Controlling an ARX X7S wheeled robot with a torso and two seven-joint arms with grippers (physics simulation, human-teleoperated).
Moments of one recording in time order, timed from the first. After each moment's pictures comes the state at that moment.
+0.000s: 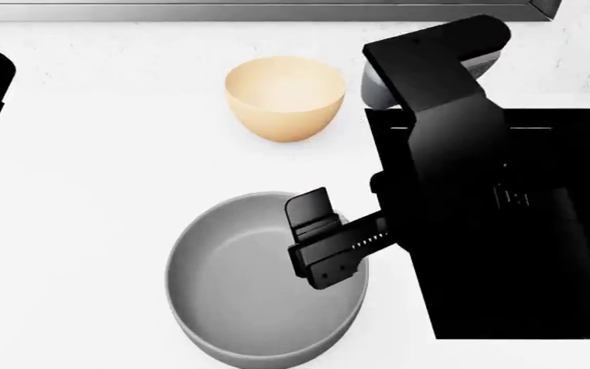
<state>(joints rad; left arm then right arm) -2.34 -0.96 1.20 0.15 -2.10 -1.55 -1.04 1.95 0.71 -1.32 -0.43 2.71 0.66 1.33</state>
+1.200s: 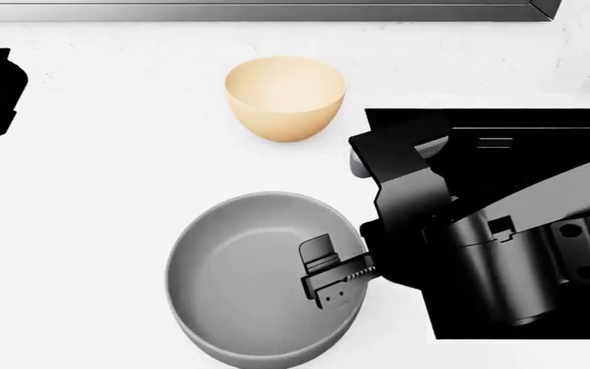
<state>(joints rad) -2.32 -0.96 1.20 0.17 -2.09 -1.53 -1.03 1.72 0.71 -1.44 -0.35 2.49 0.68 1.22</state>
